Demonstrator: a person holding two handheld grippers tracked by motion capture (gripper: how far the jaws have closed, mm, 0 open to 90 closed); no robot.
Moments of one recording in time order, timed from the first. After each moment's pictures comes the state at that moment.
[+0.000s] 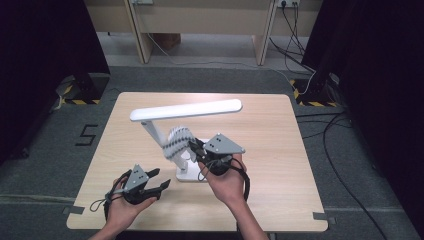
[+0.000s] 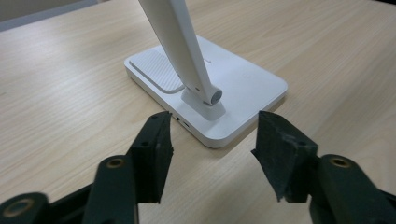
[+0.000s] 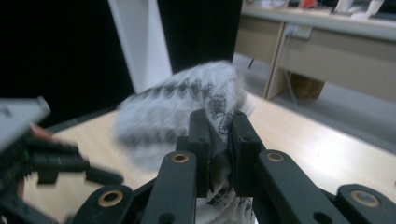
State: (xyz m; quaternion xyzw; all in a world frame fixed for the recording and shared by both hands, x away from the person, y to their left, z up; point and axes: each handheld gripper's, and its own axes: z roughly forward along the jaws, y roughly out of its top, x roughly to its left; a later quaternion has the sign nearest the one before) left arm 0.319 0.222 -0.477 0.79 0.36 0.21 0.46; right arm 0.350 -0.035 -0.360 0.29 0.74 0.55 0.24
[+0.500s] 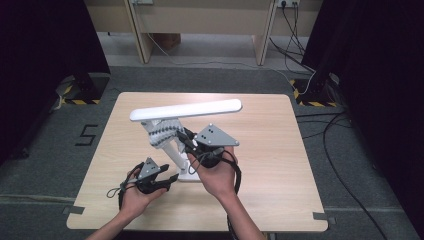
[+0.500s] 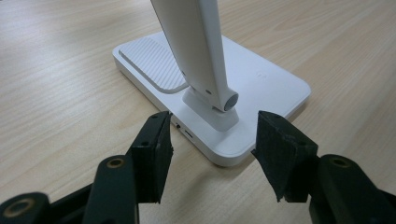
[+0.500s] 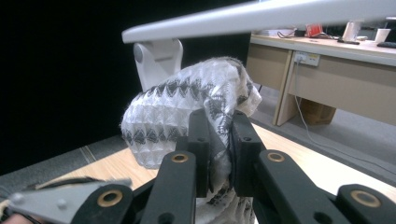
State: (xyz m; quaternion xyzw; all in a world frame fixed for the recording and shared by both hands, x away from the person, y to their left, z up) left arm 0.351 0.206 -0.499 0.79 0.37 0.19 0.46; right arm 0.352 -0.013 -0.334 0.27 0.72 0.59 0.23
